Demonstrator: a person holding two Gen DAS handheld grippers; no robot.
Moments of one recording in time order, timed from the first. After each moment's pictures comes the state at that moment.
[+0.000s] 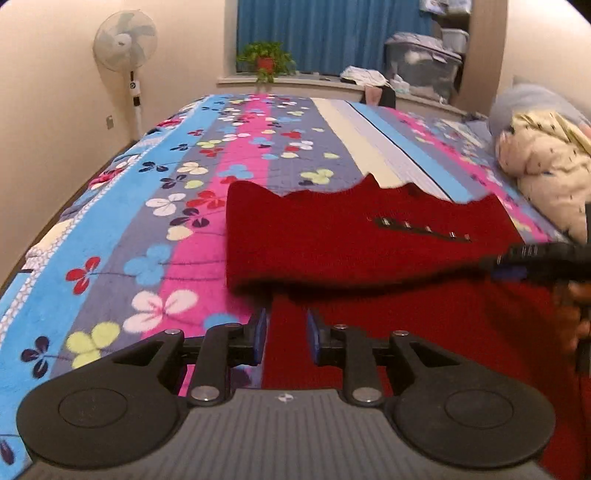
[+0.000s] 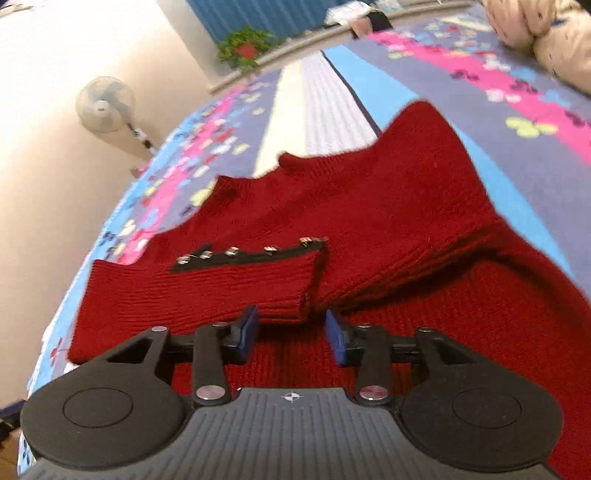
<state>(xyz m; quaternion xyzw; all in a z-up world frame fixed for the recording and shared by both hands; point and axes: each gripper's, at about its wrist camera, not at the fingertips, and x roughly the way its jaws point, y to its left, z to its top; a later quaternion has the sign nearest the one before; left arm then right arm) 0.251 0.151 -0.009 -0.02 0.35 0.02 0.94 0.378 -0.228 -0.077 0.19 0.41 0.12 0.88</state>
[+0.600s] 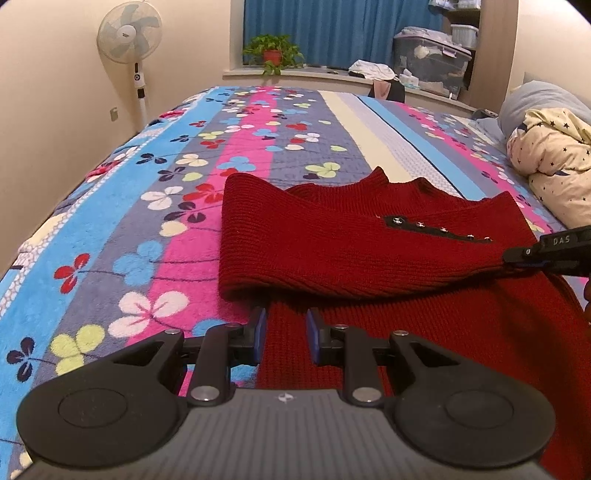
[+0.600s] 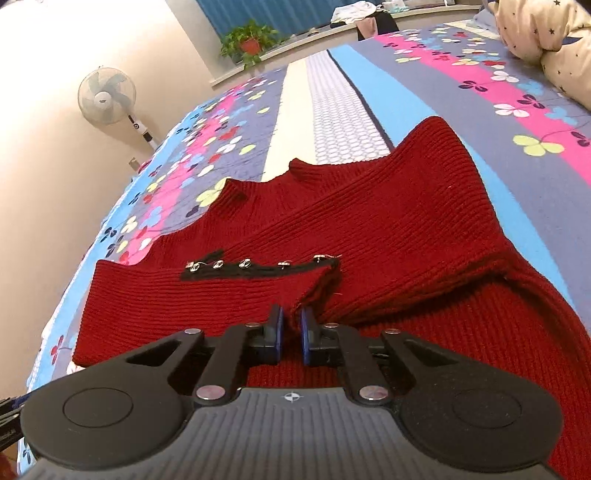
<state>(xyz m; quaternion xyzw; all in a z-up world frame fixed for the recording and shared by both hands) 0.274 0.139 -0.024 -0.02 0.36 0.03 0.93 0.376 -0.222 -0.048 0.17 0.40 0.13 0.89</state>
